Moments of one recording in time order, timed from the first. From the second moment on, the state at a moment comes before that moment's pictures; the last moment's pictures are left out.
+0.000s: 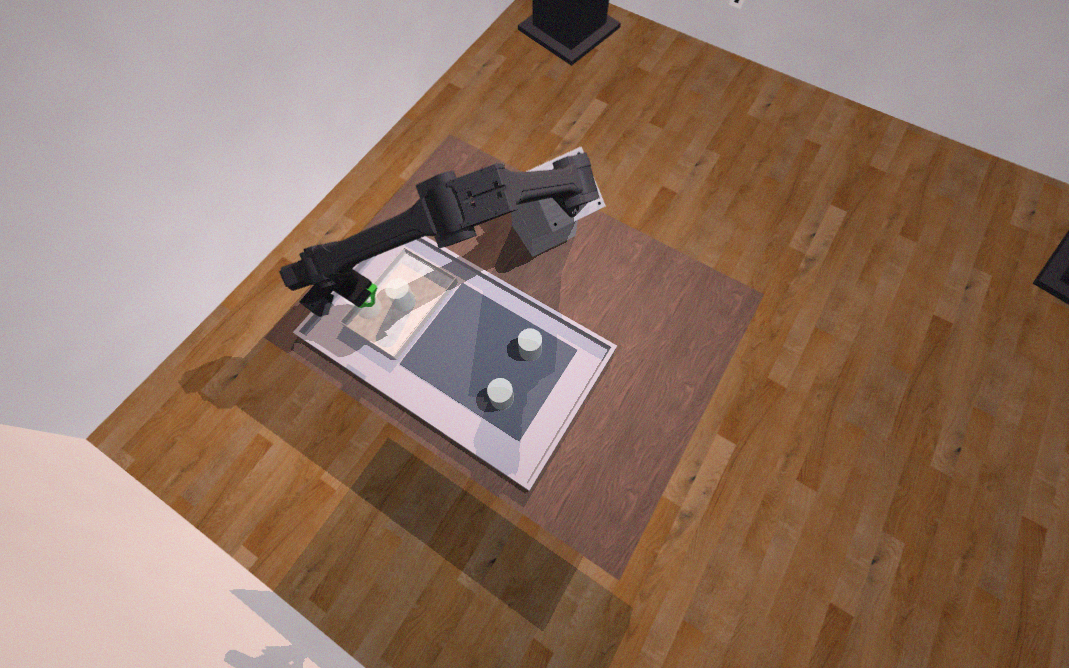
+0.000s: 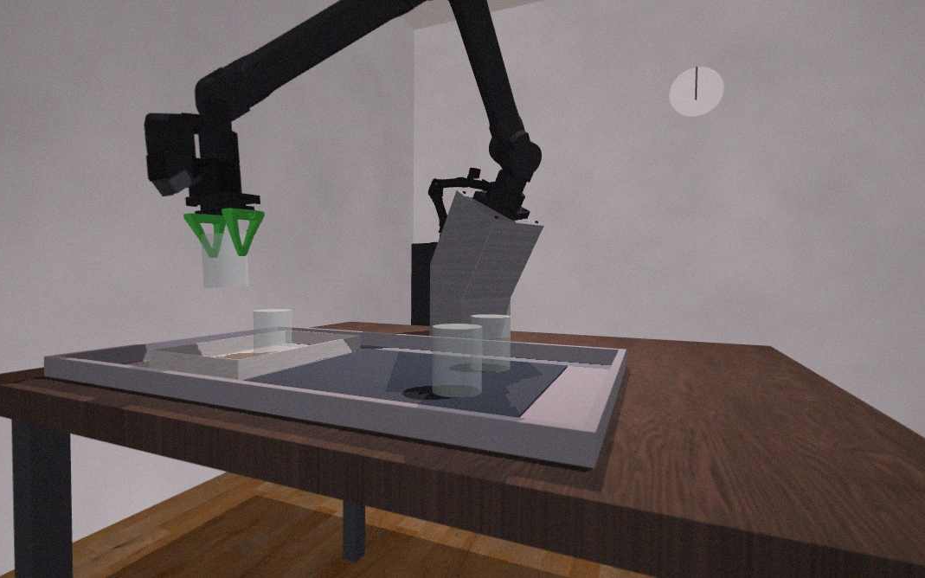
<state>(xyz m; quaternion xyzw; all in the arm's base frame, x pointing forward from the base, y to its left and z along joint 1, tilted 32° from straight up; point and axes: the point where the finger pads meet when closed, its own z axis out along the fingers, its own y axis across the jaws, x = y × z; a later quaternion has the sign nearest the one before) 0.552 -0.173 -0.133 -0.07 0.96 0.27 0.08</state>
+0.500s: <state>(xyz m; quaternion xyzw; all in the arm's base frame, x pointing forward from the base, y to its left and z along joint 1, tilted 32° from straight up) 0.556 -0.167 -0.163 -0.07 0.96 0.26 0.09</state>
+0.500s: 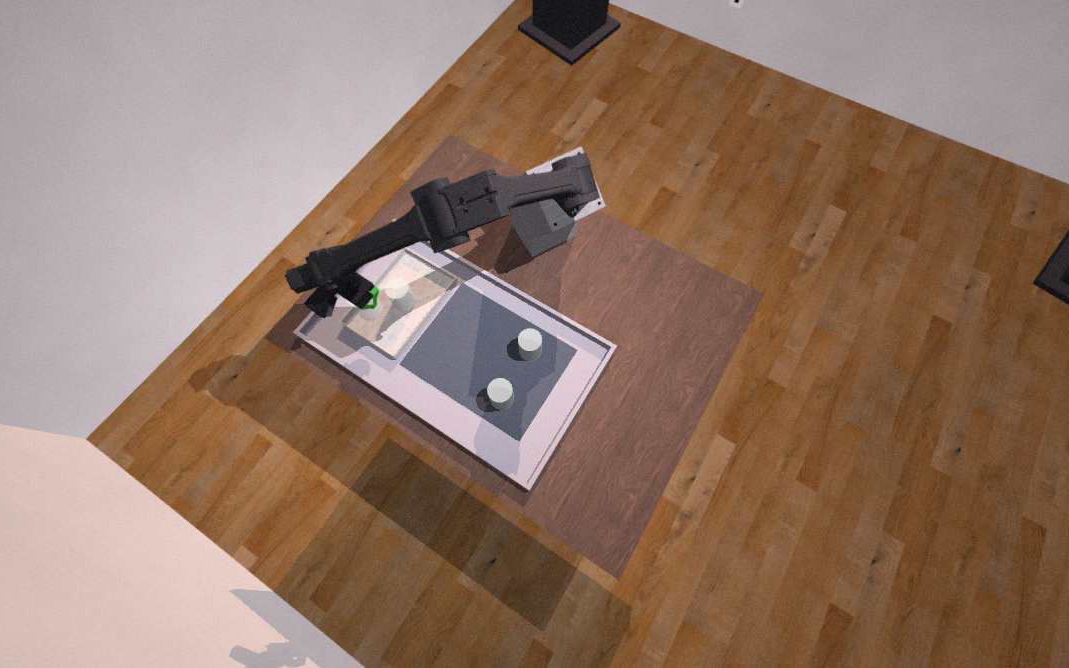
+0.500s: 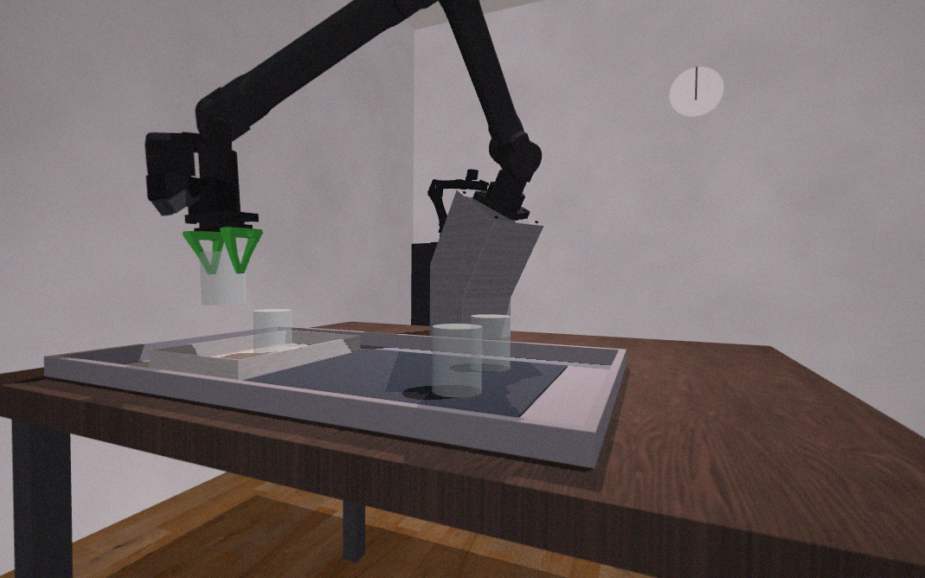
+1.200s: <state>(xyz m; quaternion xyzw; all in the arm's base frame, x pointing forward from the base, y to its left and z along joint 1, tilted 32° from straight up) 0.560 -0.140 -0.207 -0.07 0.96 0.26 0.08</state>
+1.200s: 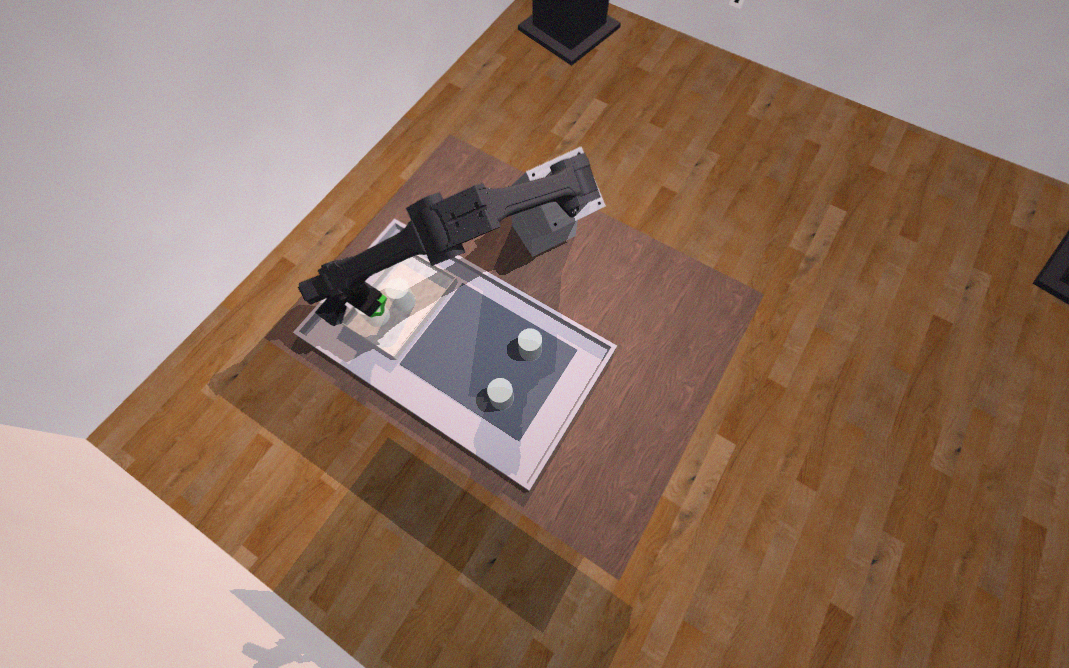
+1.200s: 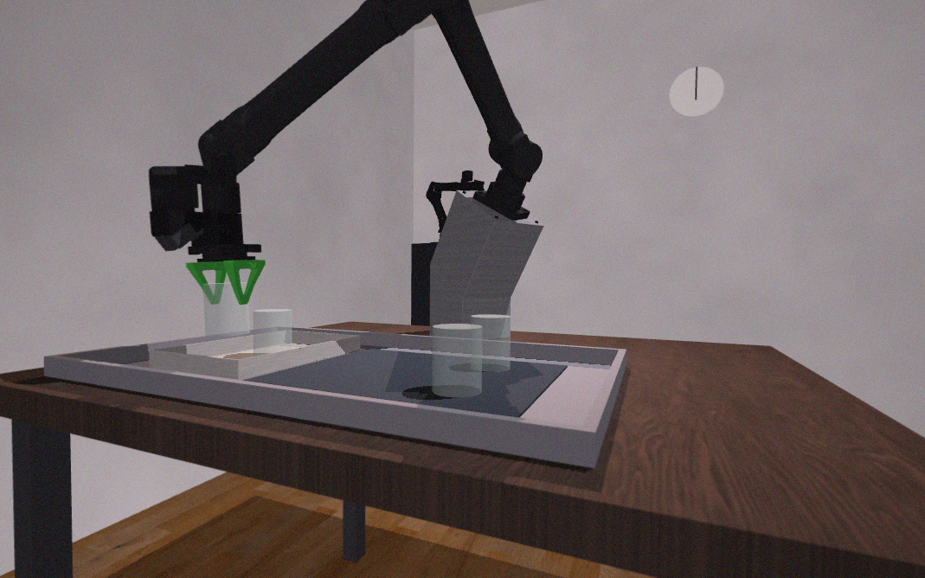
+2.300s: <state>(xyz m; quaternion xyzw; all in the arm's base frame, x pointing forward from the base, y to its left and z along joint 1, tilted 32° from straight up) 0.577 -0.125 -0.220 -0.07 0.96 0.26 0.09</state>
